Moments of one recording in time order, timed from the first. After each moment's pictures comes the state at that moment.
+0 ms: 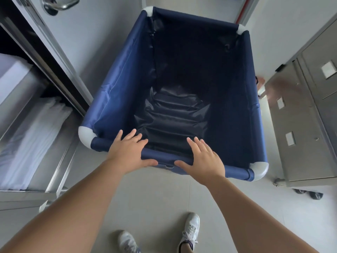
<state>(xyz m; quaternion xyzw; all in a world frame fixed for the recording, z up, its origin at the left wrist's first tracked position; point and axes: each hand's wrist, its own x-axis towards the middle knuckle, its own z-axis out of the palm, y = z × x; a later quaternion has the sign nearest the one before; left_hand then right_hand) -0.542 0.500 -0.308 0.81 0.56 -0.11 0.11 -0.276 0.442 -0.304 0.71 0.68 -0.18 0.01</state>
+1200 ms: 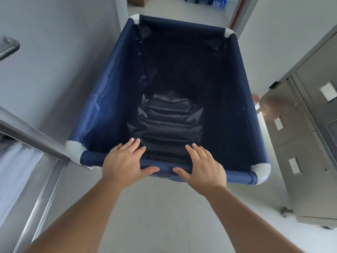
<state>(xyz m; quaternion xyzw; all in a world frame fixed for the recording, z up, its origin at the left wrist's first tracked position) -0.469 0.720 -0.318 0.83 0.56 0.01 0.06 -0.214 0.664 -0.322 0.73 0.68 -0.09 -0.02</state>
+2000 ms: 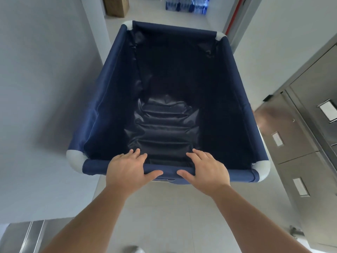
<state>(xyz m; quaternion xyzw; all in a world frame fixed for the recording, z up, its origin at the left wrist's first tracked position) -0.417 0.955 -0.323 0.85 0.52 -0.01 0.06 -0.163 0.888 -0.314 0.74 0.66 -0.10 0.01</state>
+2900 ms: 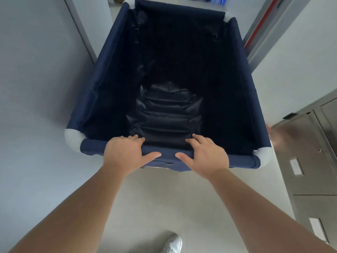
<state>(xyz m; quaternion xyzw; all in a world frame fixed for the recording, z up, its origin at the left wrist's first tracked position) -0.344 1.184 -0.334 0.84 0.54 0.04 0.02 -0.089 1.125 -0.321 0.72 0.68 -0.09 -0.02</state>
